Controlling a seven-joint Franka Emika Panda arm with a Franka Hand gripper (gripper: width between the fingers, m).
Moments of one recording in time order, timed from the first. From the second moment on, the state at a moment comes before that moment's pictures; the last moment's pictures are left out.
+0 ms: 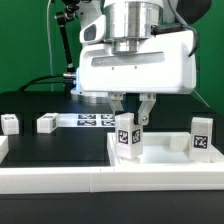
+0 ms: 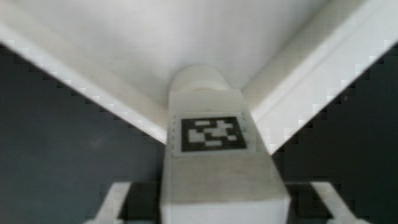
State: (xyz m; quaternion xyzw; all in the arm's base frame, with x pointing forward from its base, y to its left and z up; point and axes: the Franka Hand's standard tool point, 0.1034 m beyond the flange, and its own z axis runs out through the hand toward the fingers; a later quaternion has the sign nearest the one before) arm 0.619 0.007 0.087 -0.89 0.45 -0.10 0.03
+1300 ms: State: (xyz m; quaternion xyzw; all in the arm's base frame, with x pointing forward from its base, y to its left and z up) arm 0.620 0.009 0.089 -0.88 0.47 -0.10 0.04
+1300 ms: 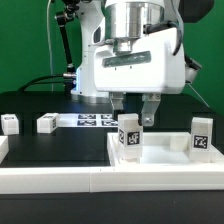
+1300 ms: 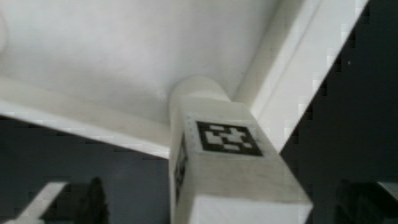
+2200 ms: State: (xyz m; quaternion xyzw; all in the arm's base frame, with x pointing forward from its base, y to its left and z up) arm 0.622 0.015 0.090 -0.98 0.17 -0.11 -0.01
